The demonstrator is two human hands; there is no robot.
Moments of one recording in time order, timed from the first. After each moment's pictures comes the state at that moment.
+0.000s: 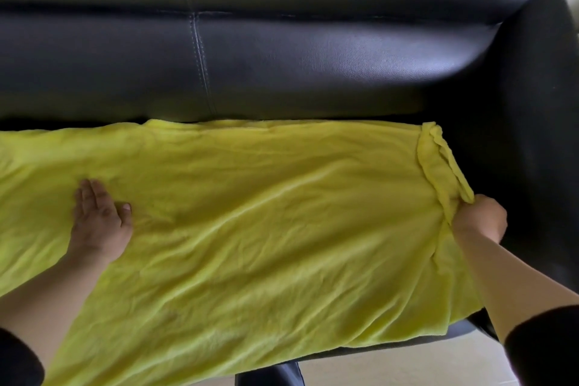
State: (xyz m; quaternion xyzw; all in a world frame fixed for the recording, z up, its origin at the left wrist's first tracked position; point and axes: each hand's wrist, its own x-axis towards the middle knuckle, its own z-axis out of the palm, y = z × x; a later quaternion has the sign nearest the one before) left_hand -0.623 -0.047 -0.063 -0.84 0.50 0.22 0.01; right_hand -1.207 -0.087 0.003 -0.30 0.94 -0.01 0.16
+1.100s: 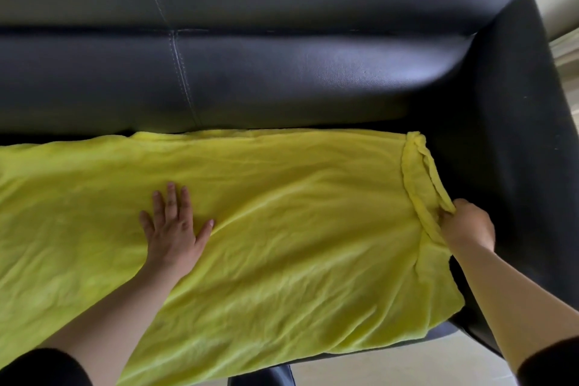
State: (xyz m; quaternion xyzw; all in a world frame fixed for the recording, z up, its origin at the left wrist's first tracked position) left_hand -0.755 -0.043 -0.047 -0.76 0.61 0.21 0.10; right_hand -1.226 -0.078 0.017 -0.42 0.89 0.07 0.17
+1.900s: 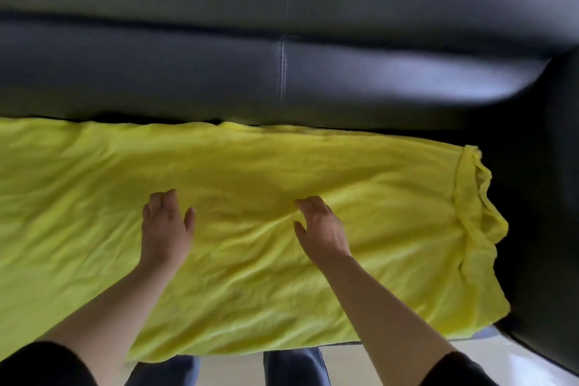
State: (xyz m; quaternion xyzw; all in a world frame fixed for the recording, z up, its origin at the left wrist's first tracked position) left_hand -0.621 -0.012 -0.014 -0.82 0.54 0.17 -0.01; right_hand -0.892 -0.047 0.018 -0.71 0.63 0.05 0.31
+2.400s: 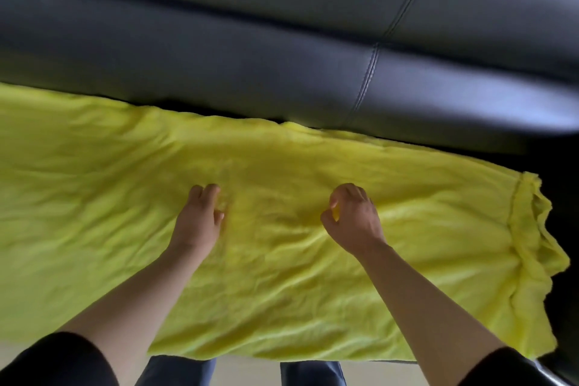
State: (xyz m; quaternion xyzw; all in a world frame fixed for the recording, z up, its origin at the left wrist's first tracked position) left_hand -0.560 -0.012 -0.017 -0.78 0.55 0.30 -0.07; right_hand -0.833 -0.077 0.005 -0.75 0.61 0.00 0.24
